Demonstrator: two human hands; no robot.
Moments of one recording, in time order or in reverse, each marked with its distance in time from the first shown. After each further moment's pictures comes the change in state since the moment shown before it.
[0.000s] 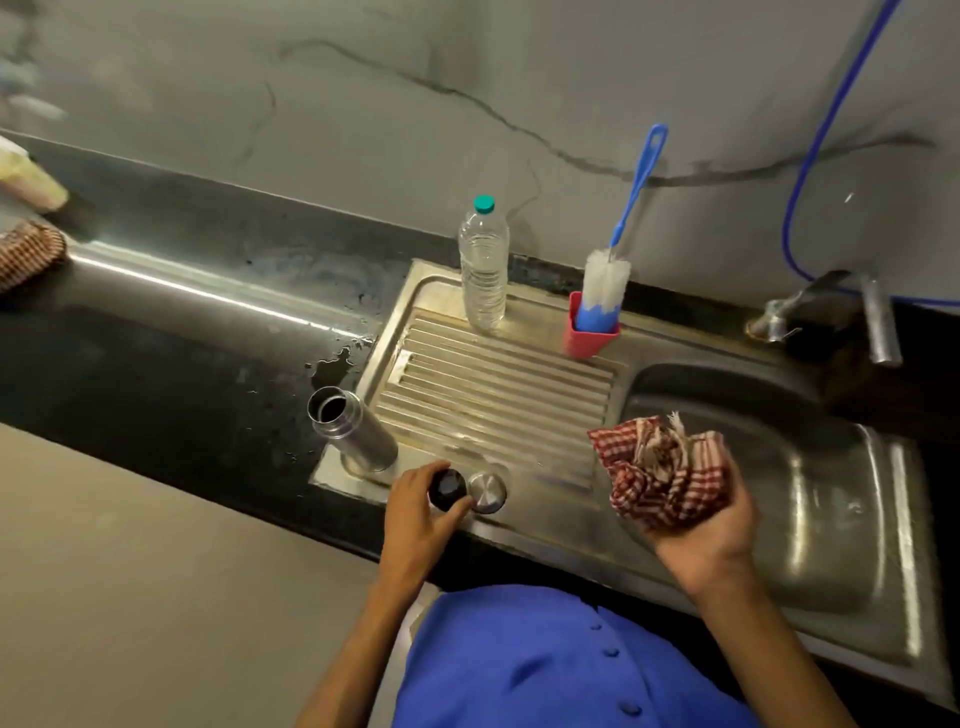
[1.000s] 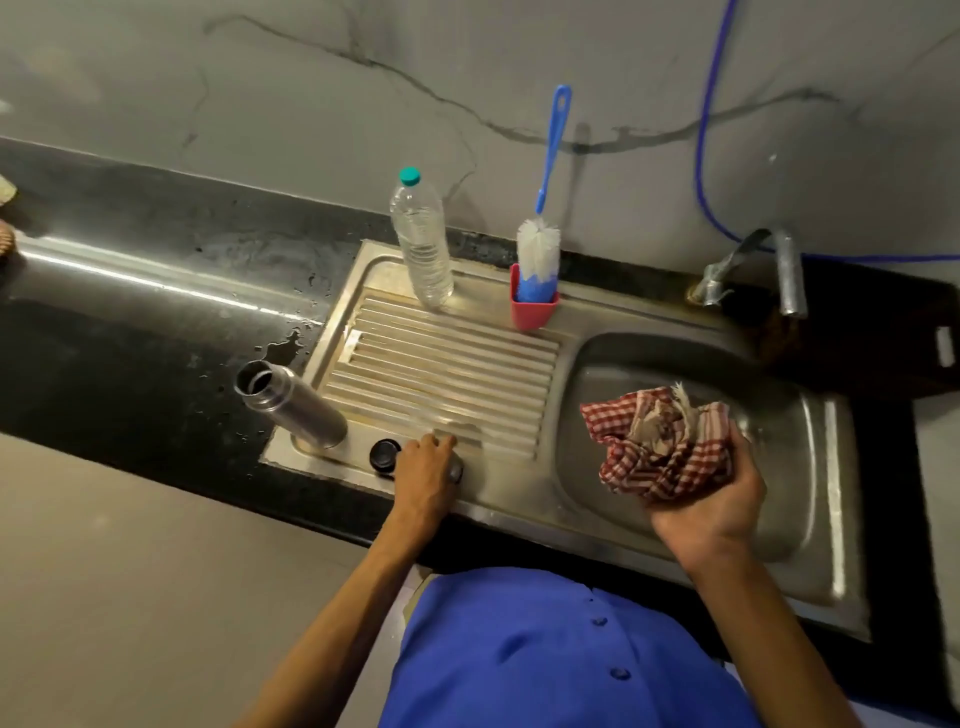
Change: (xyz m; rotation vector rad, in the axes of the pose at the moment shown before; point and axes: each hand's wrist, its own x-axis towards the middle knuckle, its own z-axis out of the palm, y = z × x) left_hand 0.023 0.055 0.075 0.725 -0.250 0.094; right_hand -0.033 -0.062 -0.041 0.049 0.043 -0.067
